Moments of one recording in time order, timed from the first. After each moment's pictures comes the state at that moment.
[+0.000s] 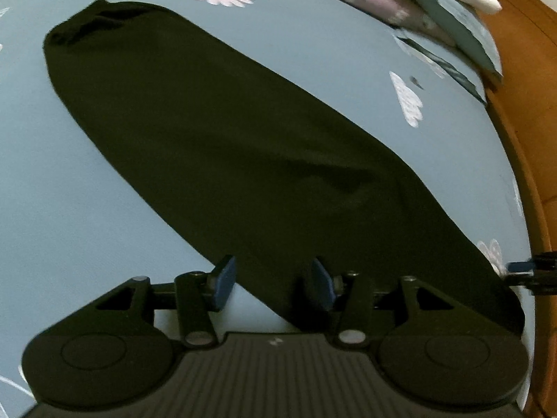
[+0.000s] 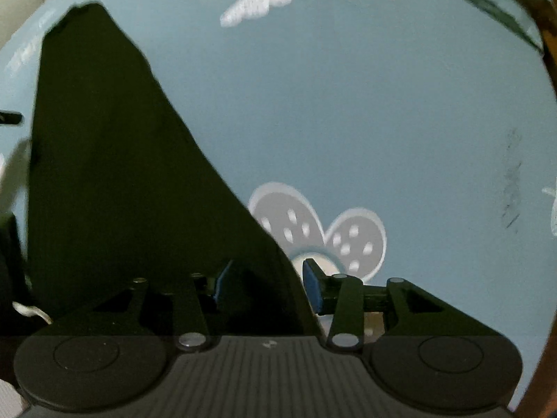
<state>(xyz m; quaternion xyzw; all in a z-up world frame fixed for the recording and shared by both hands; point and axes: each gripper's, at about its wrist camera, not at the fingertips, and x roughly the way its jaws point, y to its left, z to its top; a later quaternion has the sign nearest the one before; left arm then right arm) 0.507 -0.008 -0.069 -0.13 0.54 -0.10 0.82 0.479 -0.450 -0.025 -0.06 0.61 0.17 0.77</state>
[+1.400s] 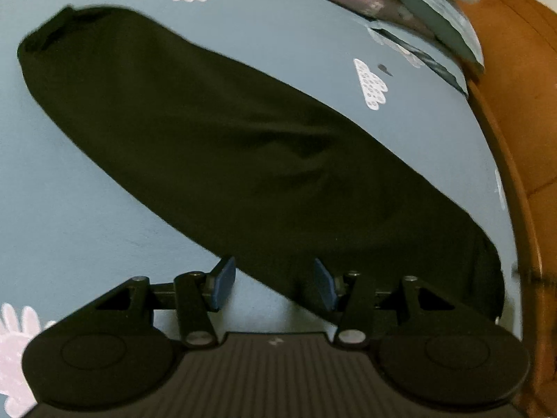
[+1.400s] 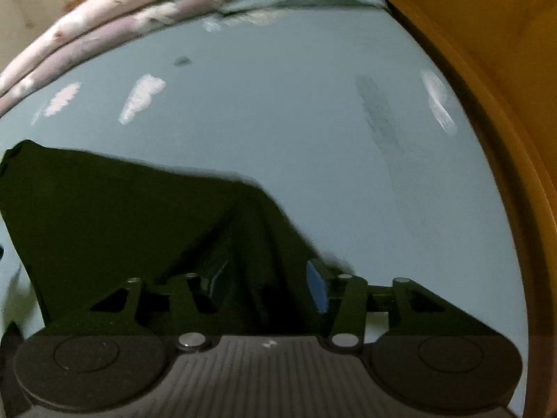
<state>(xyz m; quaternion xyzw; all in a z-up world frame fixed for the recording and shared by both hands) 0.486 -0.040 -0.056 -0.14 0.55 -0.11 0.82 0.348 -0.555 0.033 0.12 0.52 -0.02 0.84</state>
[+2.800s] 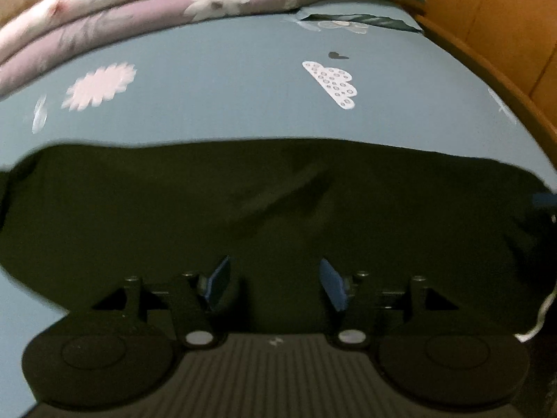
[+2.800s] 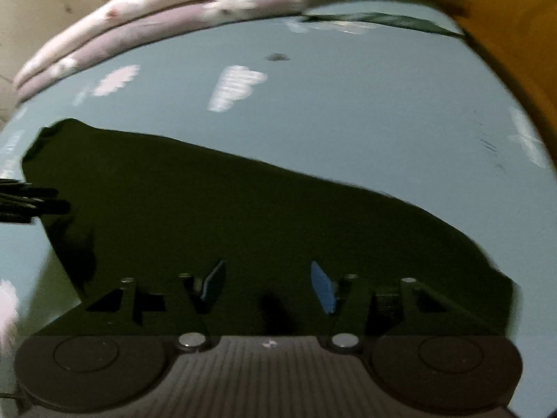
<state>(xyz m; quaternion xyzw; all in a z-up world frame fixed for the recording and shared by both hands) 0.558 -0.065 -0.062 0.09 0.47 -0.21 0.85 0.442 -0.375 0.033 0.08 0.48 0.06 0.87</state>
